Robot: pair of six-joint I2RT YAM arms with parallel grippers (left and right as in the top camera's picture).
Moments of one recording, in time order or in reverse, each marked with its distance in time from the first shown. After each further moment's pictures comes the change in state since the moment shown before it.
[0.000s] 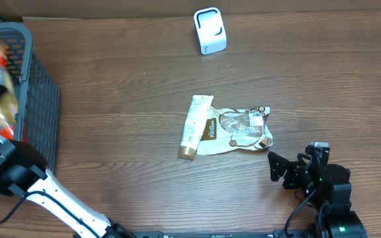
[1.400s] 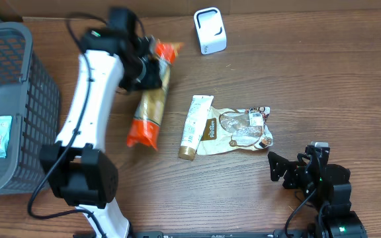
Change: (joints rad) left arm -0.916 -0.483 -1.007 0.390 -0.060 -0.356; right arm 0.000 0.000 0.000 0.000 0.000 0.000
